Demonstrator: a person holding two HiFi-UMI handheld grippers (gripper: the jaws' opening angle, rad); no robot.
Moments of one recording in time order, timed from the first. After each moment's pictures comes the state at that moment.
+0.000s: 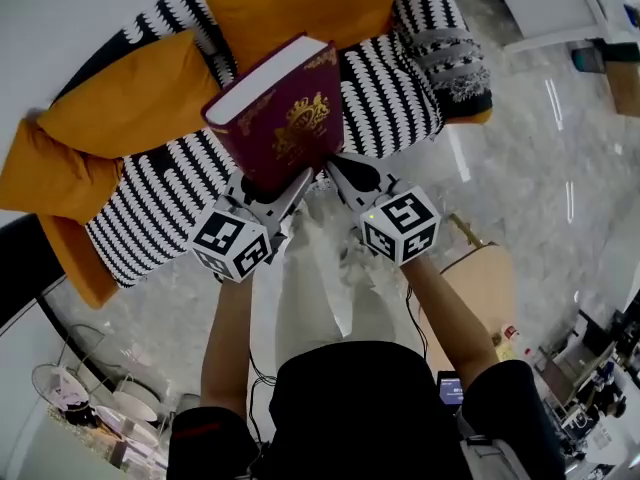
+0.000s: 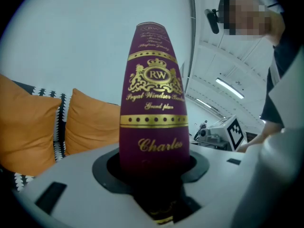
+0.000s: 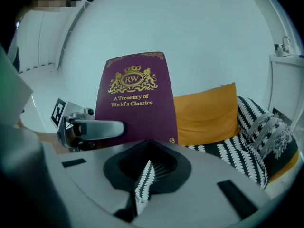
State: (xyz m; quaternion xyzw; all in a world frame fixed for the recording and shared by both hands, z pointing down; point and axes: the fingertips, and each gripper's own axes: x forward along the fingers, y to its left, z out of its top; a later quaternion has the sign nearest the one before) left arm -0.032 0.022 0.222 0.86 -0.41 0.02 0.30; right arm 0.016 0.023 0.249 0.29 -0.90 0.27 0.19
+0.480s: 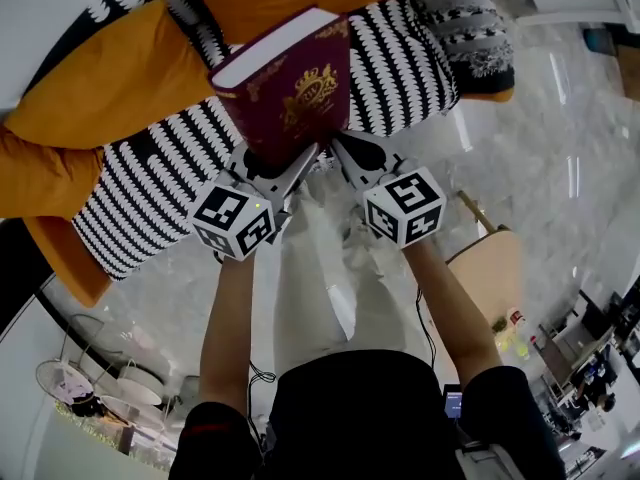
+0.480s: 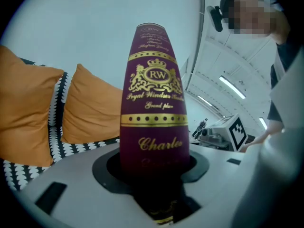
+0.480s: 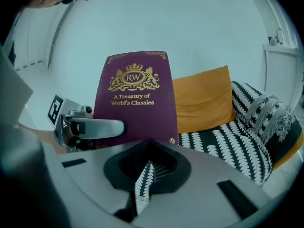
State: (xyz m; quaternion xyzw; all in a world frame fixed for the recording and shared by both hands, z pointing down) left arm -0.025 0.014 0.315 0.85 -0.39 0.04 0.34; right arm 0.023 0.020 0.341 0.31 -0.87 0.30 0.22
